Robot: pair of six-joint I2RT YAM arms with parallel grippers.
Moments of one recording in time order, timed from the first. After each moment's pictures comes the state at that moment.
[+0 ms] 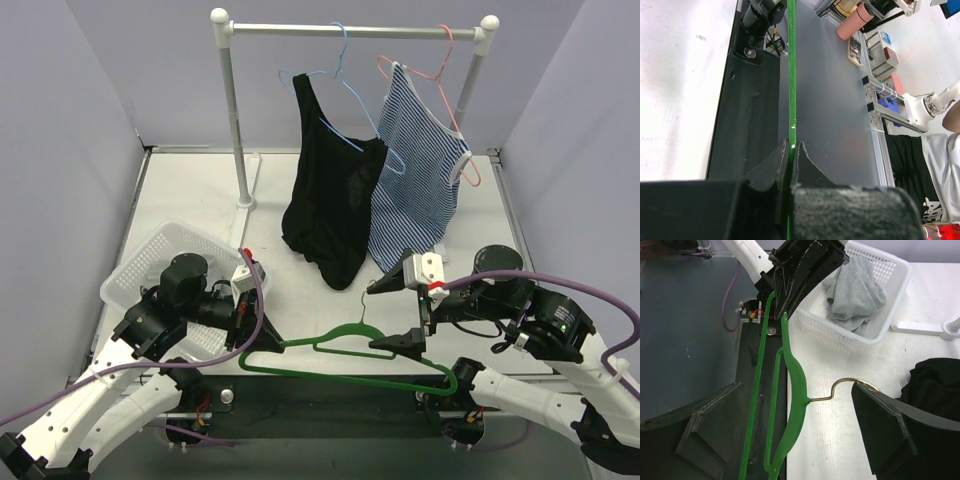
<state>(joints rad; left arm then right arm) -0.63 0.65 0.73 -0.49 1.07 -0.29 0.90 0.73 1.16 -0.71 -0.60 -0.24</state>
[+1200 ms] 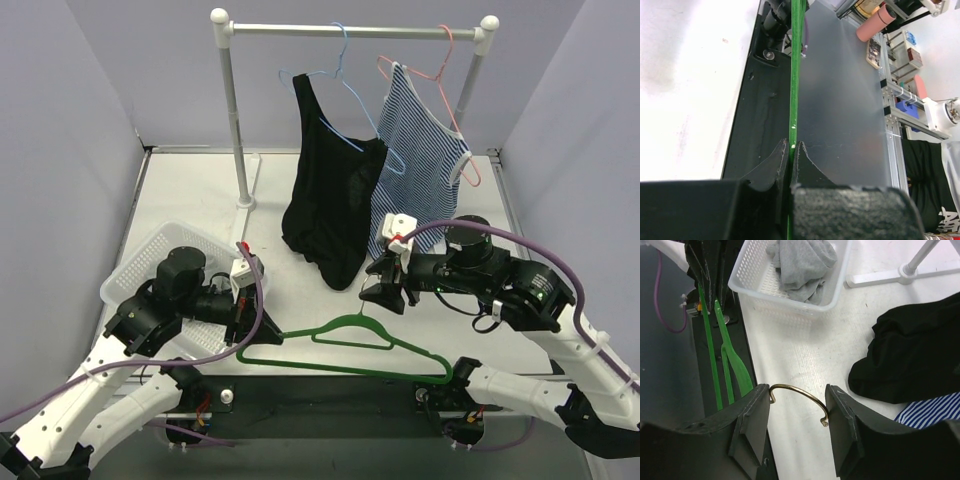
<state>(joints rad) -0.64 0.69 0.84 -0.62 0.98 -0.21 0.86 0.92 1.33 -0.85 -0.38 -0.23</state>
